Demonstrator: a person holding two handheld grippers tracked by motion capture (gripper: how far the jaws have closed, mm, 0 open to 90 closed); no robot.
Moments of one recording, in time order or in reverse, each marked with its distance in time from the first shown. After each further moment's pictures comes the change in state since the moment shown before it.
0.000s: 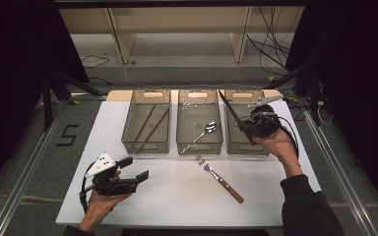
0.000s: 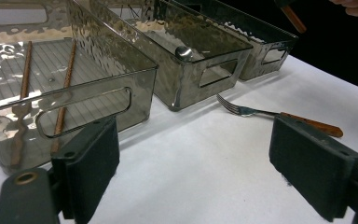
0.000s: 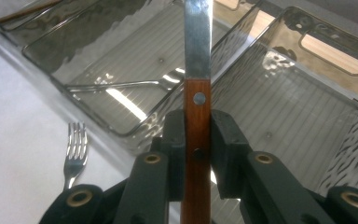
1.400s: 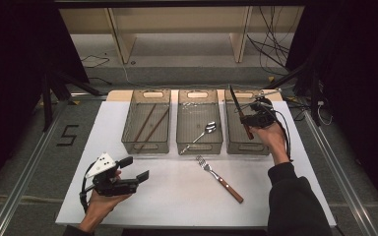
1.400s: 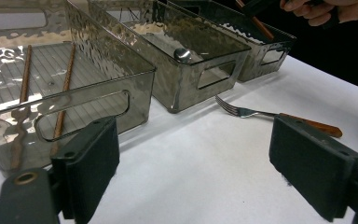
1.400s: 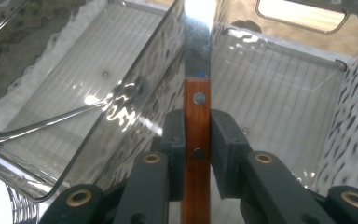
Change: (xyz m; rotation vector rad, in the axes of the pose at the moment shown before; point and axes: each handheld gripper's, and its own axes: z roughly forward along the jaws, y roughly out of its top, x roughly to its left) left arm -0.002 0.001 -0.001 -0.009 -0.001 0.009; right arm -0.036 0.003 0.045 0.040 -0.076 0.246
